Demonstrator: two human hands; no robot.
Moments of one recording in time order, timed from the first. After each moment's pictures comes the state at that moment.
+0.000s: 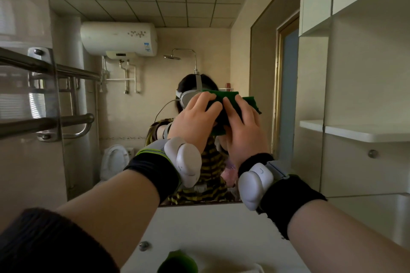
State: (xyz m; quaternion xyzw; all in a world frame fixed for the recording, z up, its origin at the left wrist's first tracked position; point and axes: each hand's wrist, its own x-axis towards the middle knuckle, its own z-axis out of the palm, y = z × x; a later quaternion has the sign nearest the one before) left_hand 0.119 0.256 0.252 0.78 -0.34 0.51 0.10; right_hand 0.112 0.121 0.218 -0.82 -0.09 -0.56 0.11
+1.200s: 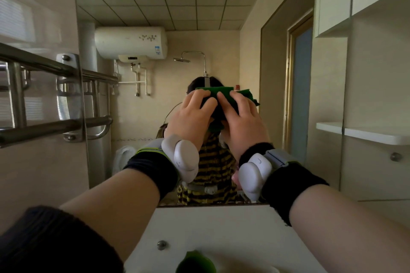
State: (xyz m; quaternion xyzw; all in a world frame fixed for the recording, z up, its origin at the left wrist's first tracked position) left_hand 0.125 0.289 0.258 0.78 -0.30 0.53 0.12; right_hand 0.114 0.150 0.241 -0.85 -0.10 -0.52 0.05
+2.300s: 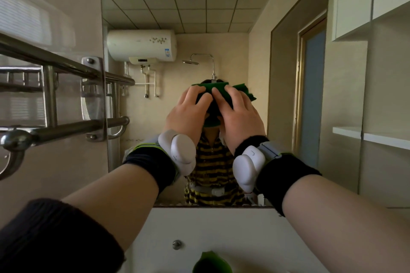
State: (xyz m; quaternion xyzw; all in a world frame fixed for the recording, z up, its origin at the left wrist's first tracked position) left_hand 0.127 0.328 0.268 0.80 -0.26 0.53 0.12; right_hand 0.122 0.191 0.259 -0.85 -0.12 -0.51 0.02
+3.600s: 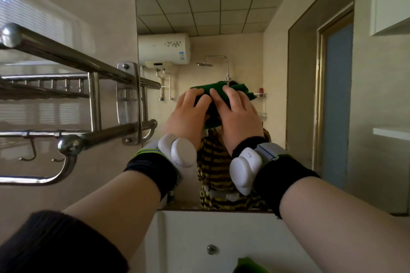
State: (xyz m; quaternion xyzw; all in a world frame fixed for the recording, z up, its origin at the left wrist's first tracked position) left_hand 0.140 0.394 0.268 0.80 -0.25 0.53 0.13; right_hand 0.139 0.260 0.261 -0.84 -0.12 -0.53 0.03
